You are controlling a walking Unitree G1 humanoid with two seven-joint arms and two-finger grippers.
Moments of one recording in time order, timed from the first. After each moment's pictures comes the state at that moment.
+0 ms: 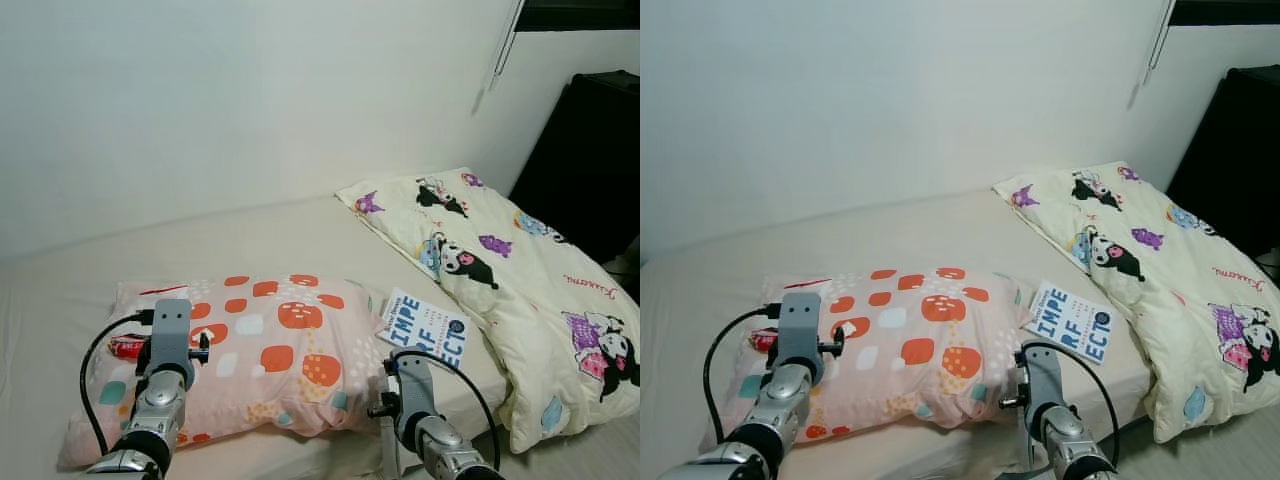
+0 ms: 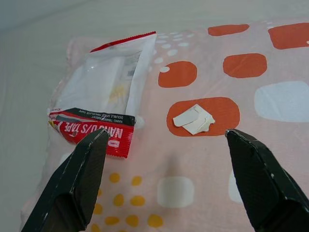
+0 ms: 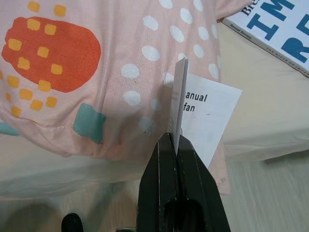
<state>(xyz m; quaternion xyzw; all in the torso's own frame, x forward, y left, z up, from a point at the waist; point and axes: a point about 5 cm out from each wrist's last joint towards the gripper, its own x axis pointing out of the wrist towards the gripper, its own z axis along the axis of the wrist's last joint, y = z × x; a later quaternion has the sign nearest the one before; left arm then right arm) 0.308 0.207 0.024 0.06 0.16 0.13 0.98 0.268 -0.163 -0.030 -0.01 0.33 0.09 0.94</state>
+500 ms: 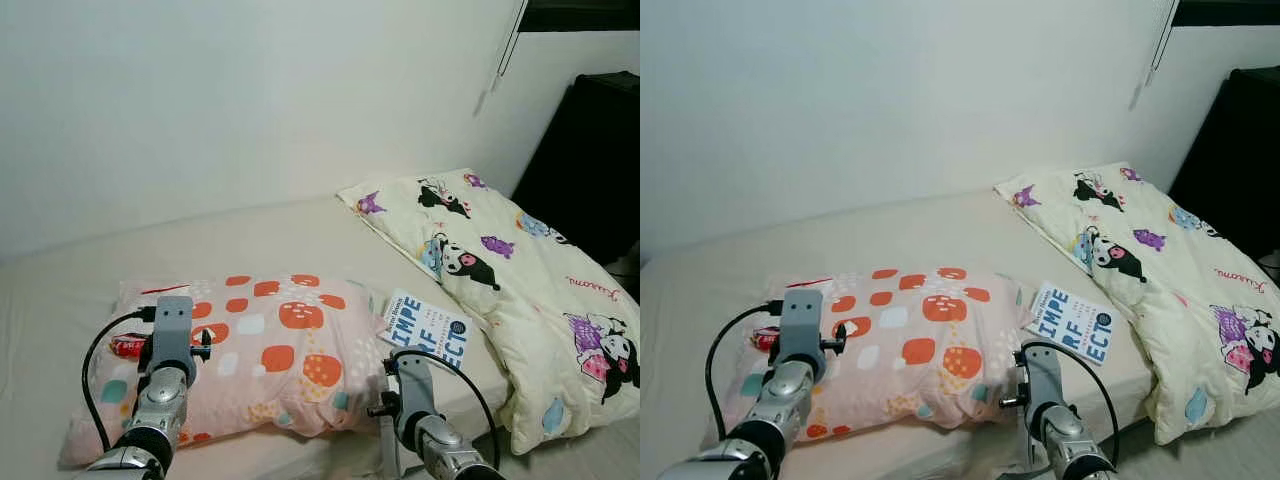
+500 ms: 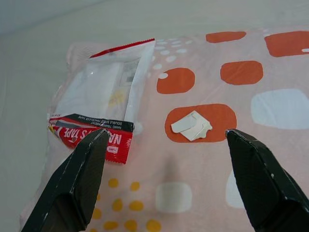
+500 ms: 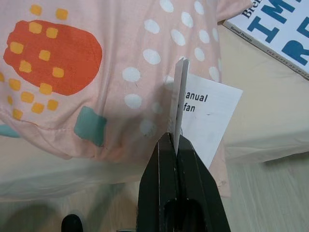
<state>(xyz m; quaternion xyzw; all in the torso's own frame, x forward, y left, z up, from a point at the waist) 0.313 0.205 0.028 0.06 0.15 0.12 0.98 0.269 -0.163 -0.030 0.00 0.33 0.08 0.94</state>
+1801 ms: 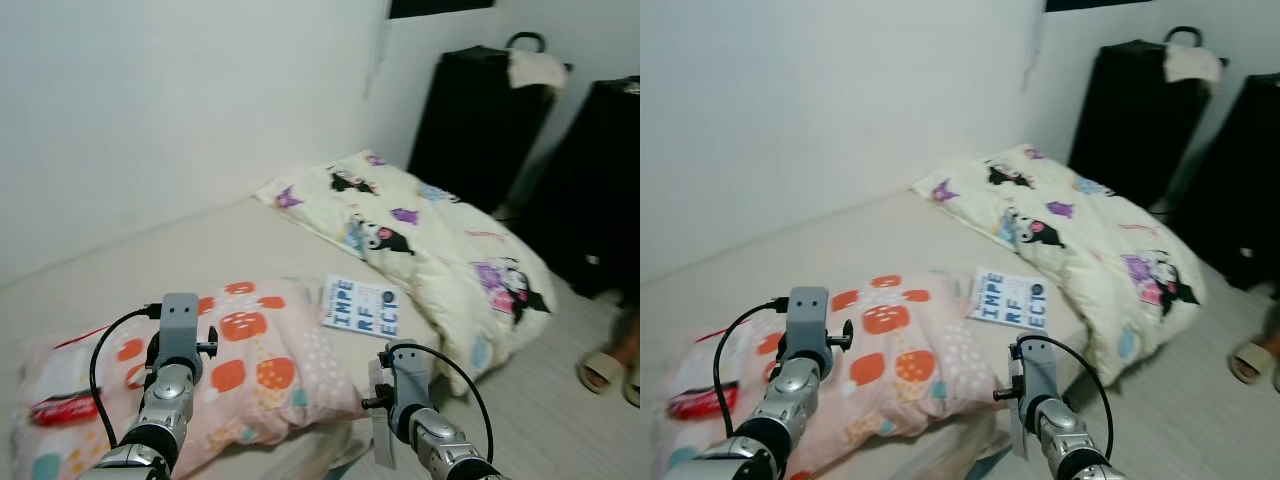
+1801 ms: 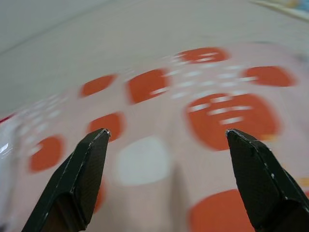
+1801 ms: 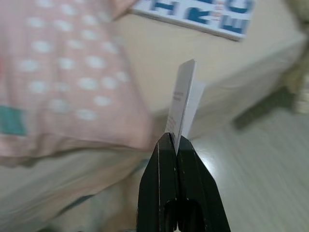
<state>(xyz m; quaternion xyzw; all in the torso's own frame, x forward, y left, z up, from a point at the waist) 0.318 0.189 0.031 0.05 0.14 0.10 0.98 0.275 -0.163 -0.024 0.00 0.32 0.08 0.94</state>
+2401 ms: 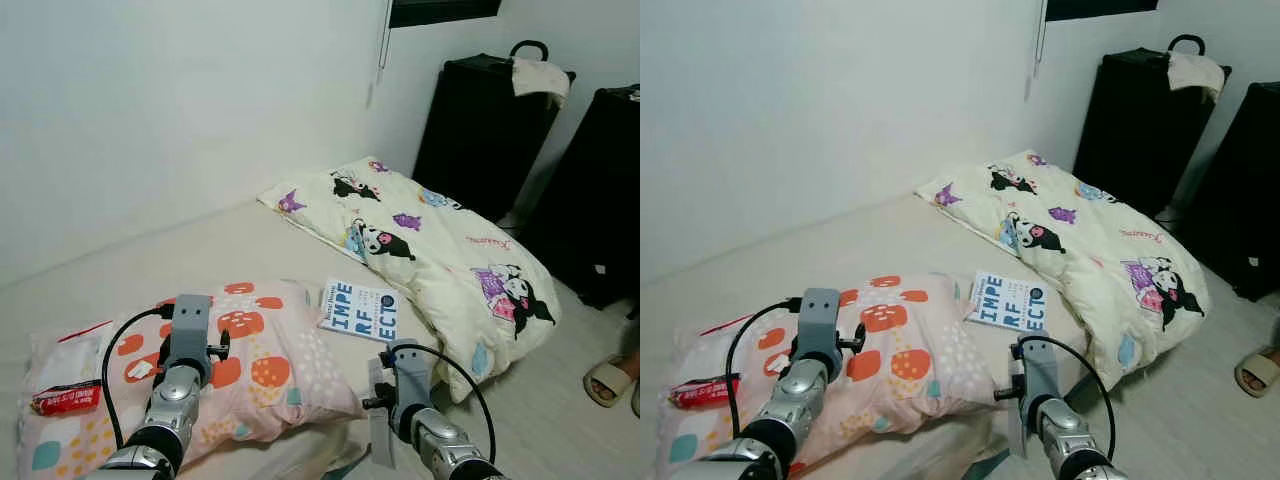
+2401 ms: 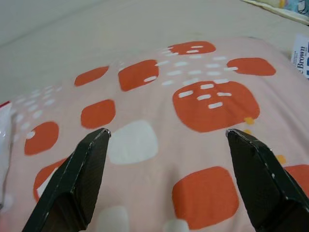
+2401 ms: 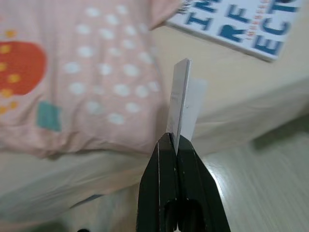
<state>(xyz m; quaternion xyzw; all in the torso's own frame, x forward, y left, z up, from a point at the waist) 0.317 0.181 0.029 0.05 0.15 0.06 0.99 0.271 -0.156 -0.026 0.01 0.31 0.12 0.94</state>
